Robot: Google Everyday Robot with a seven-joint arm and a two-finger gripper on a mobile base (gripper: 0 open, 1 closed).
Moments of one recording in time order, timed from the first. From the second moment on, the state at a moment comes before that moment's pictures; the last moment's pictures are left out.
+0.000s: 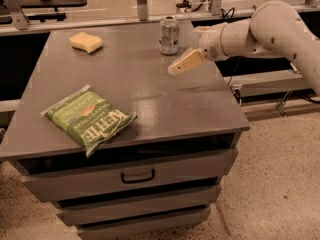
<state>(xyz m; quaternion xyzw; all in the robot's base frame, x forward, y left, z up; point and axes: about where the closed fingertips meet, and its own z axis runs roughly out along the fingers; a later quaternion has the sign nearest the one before) 0.725 -0.083 0.897 -0.47 0.71 0.15 0.50</state>
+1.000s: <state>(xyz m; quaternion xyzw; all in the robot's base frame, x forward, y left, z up) 0.826 -0.054 0.899 -0.40 0.67 0.21 0.60</state>
